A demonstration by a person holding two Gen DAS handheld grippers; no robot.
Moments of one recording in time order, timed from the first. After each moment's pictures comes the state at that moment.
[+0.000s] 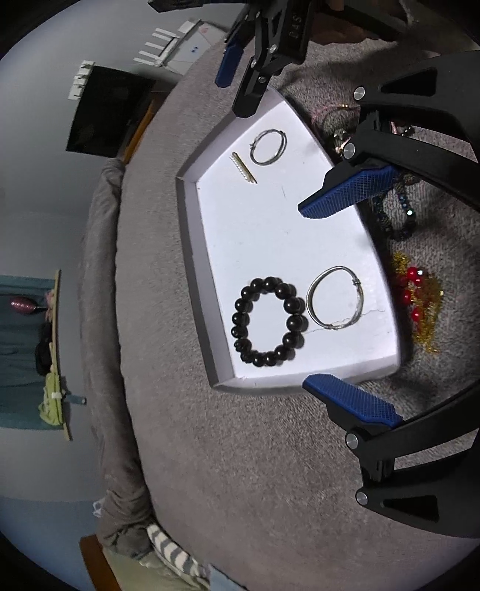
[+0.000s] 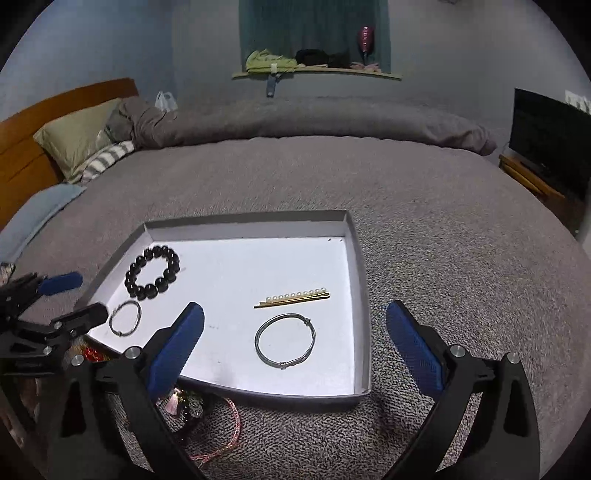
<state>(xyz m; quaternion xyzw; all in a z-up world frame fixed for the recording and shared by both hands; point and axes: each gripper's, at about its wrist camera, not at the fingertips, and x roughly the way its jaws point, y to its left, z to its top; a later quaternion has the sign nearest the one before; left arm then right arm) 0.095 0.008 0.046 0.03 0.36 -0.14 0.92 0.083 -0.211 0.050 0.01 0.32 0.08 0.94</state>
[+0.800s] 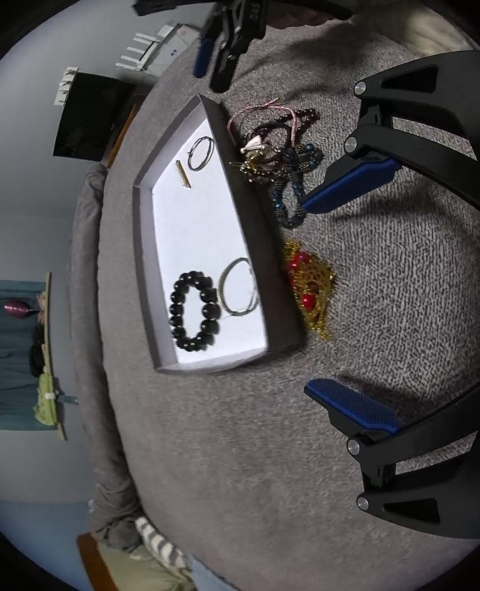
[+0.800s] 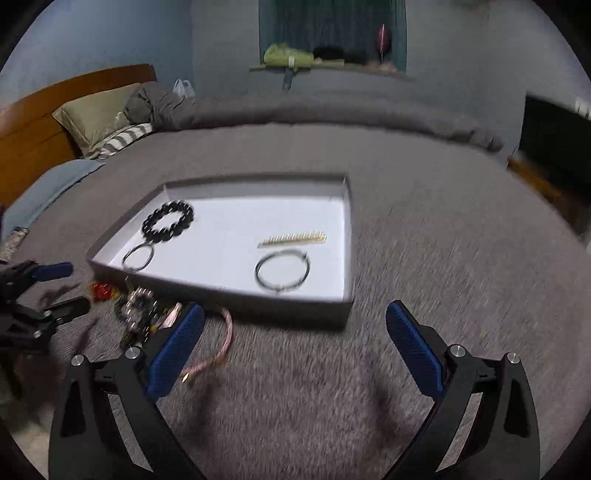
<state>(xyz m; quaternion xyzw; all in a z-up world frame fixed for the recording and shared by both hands) 0.036 0.034 0.009 0.04 0.38 -0.14 0.91 0.037 -0.231 0.029 0.00 0.36 0.13 0.92</state>
